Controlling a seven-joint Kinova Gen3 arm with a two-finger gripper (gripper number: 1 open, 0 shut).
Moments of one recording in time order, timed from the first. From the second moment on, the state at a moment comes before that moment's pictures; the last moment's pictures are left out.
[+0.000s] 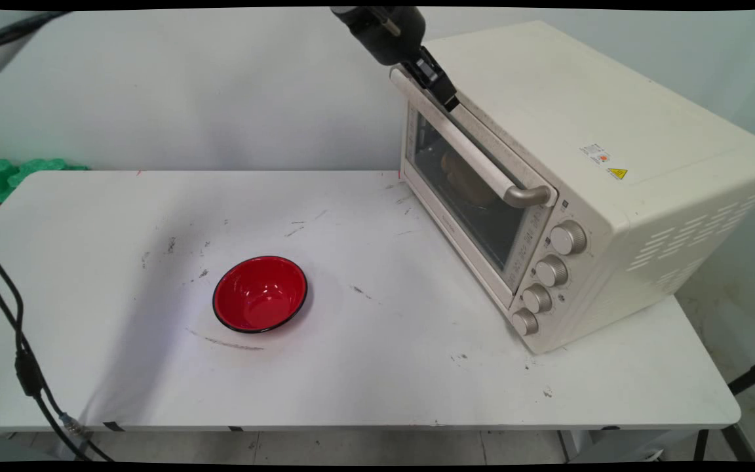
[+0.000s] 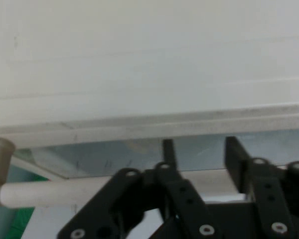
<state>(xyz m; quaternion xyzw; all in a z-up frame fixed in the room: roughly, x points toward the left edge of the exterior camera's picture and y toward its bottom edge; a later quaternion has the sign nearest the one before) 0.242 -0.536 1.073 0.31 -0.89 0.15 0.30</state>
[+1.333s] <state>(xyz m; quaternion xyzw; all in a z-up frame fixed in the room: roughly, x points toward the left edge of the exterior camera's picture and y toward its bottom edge) 0.268 -0.505 1.043 0.34 -0.88 0.13 0.30</state>
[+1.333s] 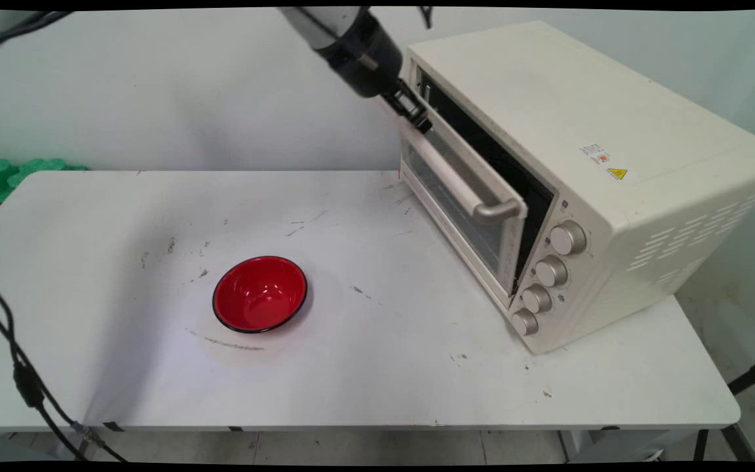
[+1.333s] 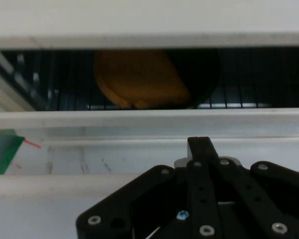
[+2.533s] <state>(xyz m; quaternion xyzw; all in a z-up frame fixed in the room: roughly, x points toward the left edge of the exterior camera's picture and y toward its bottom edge) 0.382 -0.404 0.925 0.30 -0.88 0.14 0.35</state>
